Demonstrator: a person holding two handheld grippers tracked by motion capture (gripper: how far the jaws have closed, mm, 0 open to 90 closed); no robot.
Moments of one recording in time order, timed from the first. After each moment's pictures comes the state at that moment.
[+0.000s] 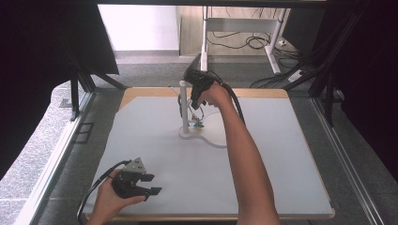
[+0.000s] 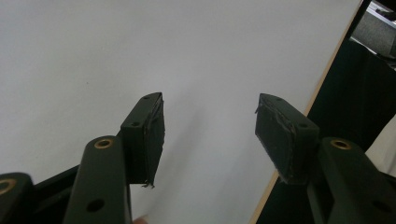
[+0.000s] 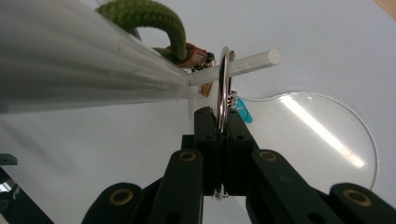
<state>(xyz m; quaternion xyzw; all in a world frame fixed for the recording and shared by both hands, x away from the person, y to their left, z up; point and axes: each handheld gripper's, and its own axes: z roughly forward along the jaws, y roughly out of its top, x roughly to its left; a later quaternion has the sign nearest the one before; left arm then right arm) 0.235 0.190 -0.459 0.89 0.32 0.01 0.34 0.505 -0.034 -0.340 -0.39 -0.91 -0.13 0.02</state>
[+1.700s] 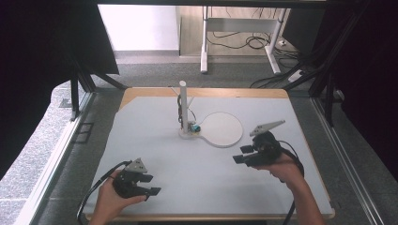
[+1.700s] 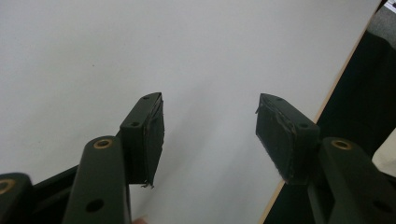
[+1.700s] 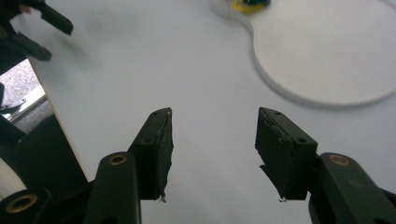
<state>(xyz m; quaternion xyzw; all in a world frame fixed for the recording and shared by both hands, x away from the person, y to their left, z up) 0.237 0.190 -0.468 0.89 0.34 0.01 0.31 0.307 -0.227 -0.401 -0.34 -0.87 -0.35 -0.03</state>
